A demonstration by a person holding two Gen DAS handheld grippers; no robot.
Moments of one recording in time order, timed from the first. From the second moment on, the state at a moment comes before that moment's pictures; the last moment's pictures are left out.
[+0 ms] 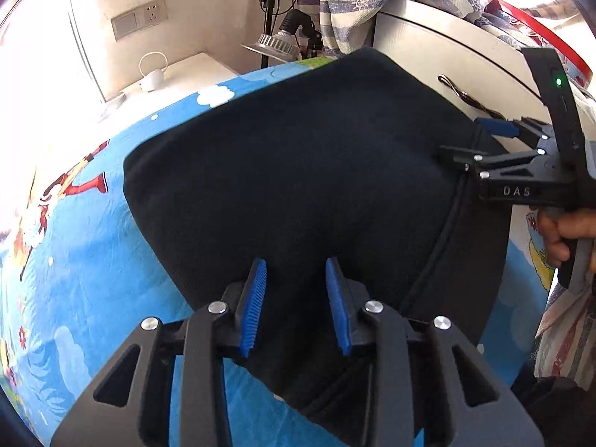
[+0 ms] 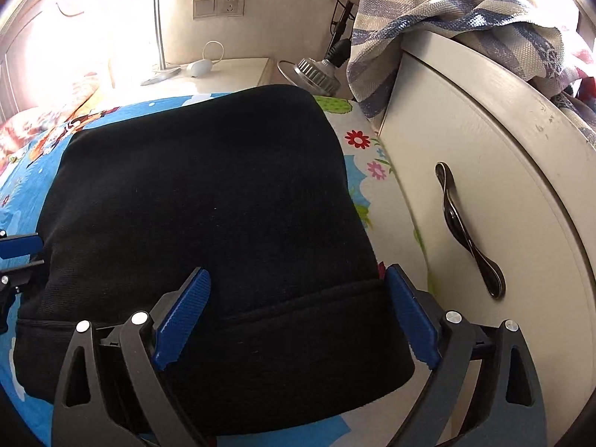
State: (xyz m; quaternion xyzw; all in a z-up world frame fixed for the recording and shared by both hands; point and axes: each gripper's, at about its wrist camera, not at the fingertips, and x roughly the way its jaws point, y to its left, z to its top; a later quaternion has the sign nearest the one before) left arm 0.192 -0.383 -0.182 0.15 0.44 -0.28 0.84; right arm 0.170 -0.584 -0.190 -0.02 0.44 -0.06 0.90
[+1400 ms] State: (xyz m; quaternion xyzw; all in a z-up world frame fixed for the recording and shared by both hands) left arm 0.385 -0.561 -0.184 0.05 0.50 -0.41 0.76; right arm 0.163 -0.635 -0.181 0.16 0.42 0.00 0.89
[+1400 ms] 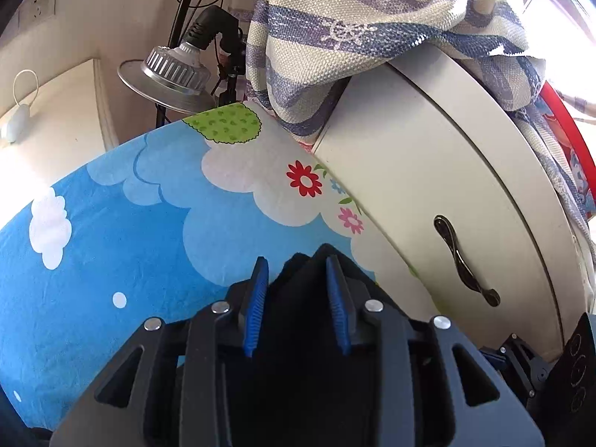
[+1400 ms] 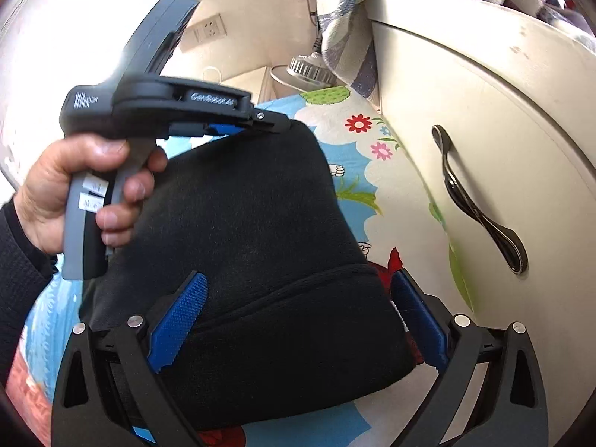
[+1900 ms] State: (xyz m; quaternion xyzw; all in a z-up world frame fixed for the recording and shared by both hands) left arm 0.411 -0.582 -0.218 -0.02 0.60 -0.49 0.64; right arm 0.181 -0.657 -0.210 0.26 0.48 0.06 0.83
